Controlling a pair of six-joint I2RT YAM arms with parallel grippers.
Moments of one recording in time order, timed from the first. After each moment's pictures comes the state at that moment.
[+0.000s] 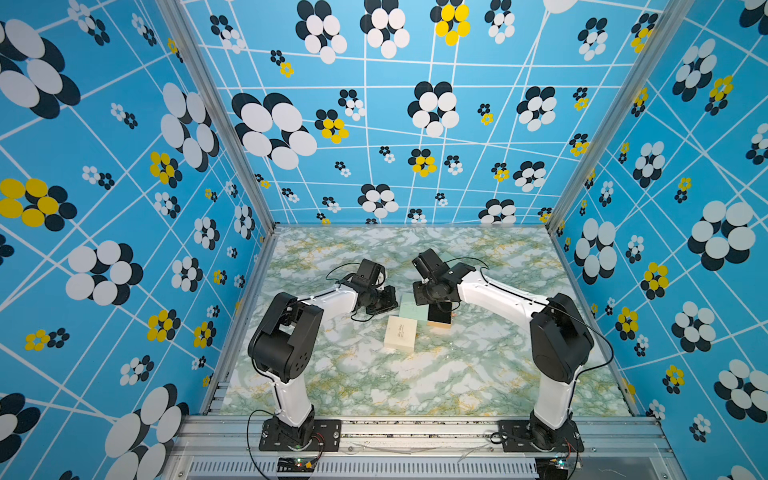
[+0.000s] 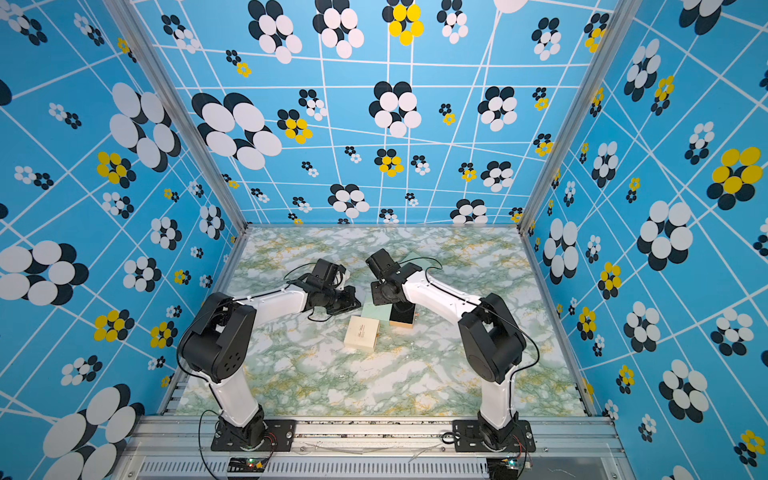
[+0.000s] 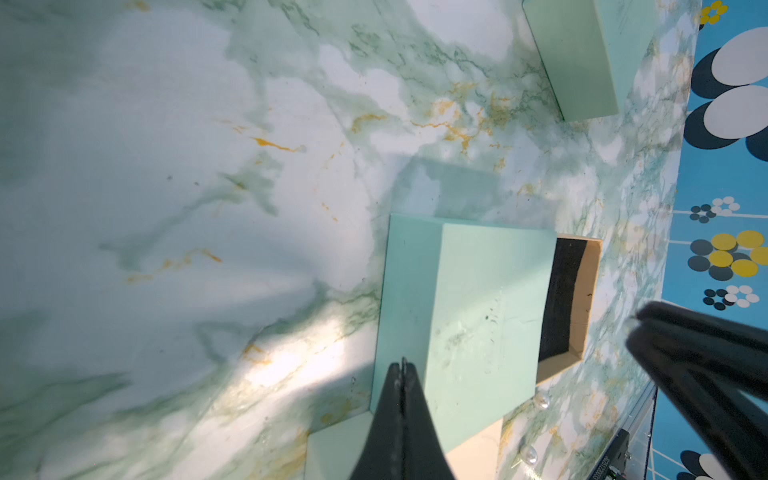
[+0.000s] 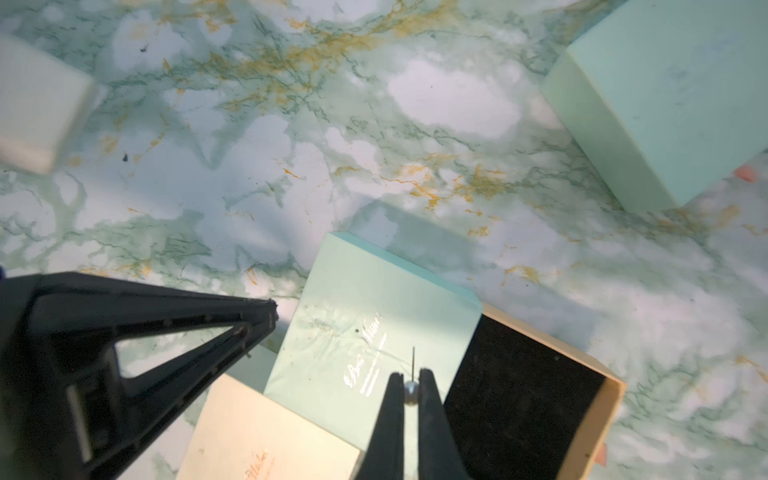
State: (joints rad) left arm -0.44 1.81 1.05 -0.21 0.42 -0.62; right arm 0.70 1.85 1.42 -0.65 0.15 0.44
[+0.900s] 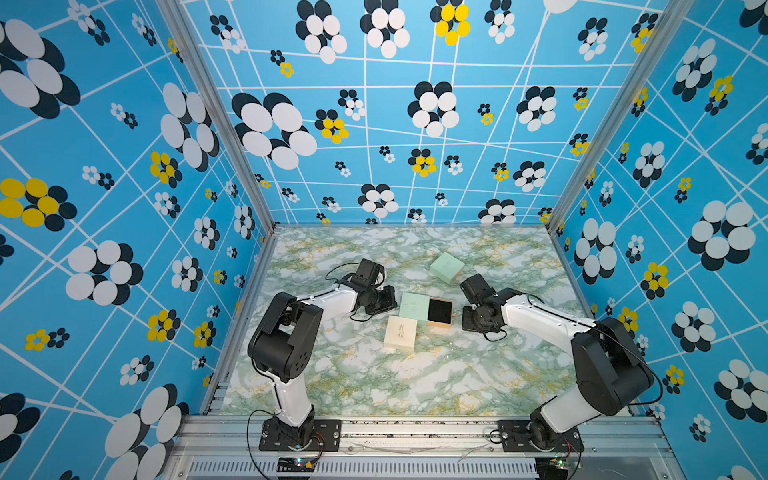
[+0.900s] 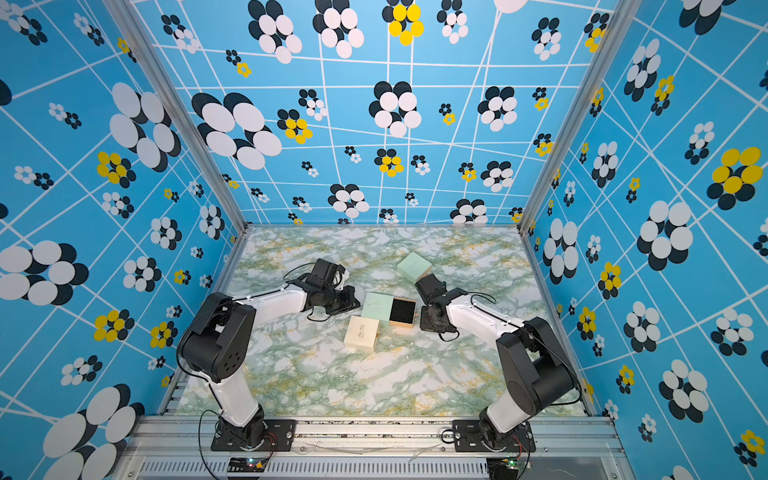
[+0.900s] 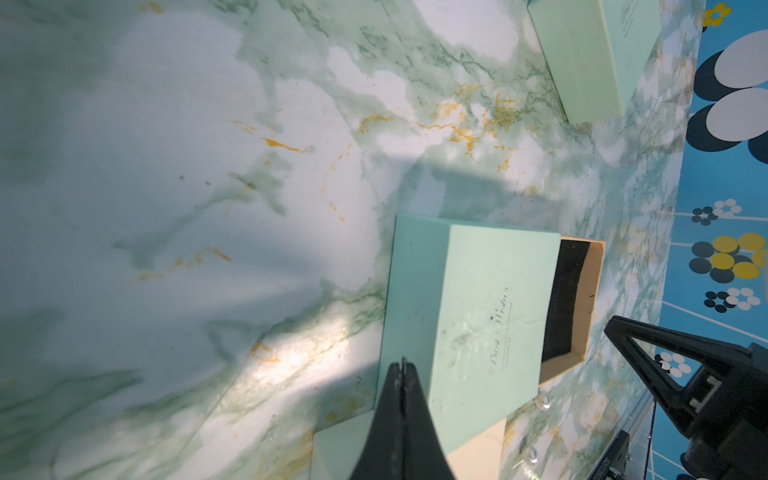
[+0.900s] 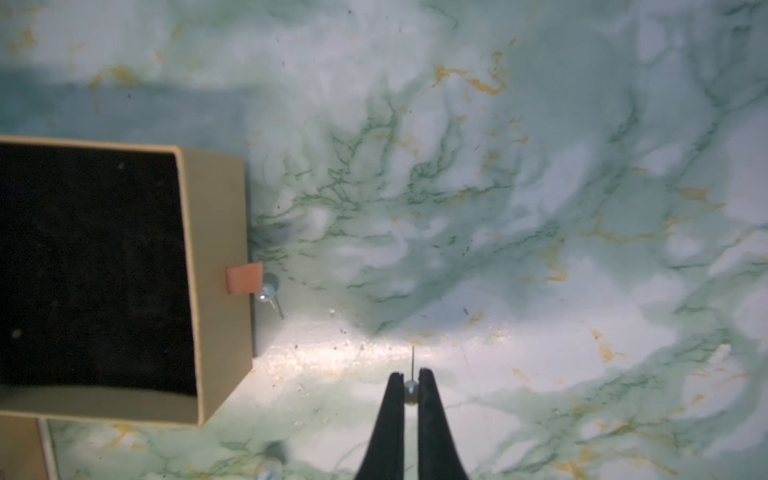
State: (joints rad) left arm -0.43 1.81 1.05 -0.22 0.42 -0.62; right arm 0.50 1.59 0.94 -0.65 0.17 0.58
